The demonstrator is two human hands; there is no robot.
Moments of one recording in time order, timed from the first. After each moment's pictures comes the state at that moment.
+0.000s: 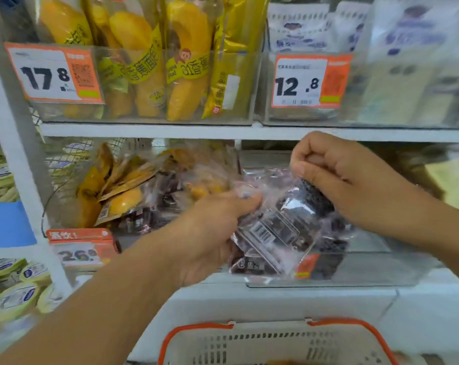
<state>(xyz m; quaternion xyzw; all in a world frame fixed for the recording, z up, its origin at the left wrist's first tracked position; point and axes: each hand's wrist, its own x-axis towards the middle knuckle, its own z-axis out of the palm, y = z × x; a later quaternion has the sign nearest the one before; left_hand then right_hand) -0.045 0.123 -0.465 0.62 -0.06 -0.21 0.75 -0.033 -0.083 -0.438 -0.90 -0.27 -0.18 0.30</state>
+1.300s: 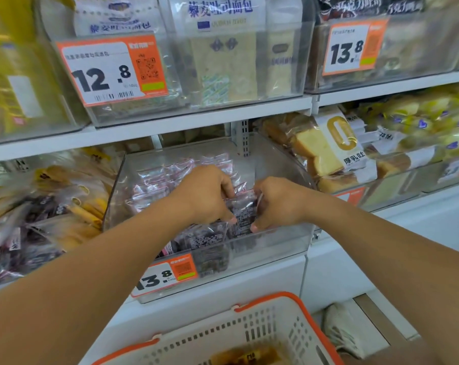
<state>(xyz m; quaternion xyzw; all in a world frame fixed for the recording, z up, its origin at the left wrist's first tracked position) 0.040 -0.065 -0.490 0.94 -0.30 -0.03 0.18 -0.008 -0.234 -0.513 -0.97 0.00 0.06 0.23</state>
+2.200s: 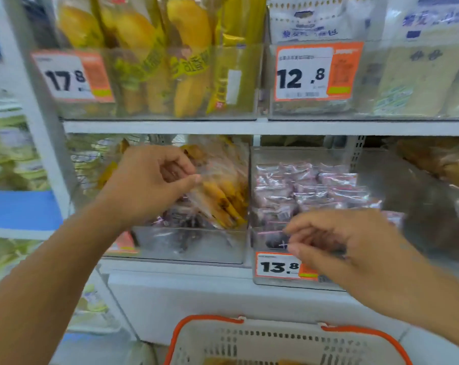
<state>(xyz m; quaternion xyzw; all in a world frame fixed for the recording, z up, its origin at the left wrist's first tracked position) -0.003 0.193 -0.459 0.90 -0.15 0.22 0.33 -0.078 -0.099 -0.493 -0.90 -0.24 -0.10 0.36</state>
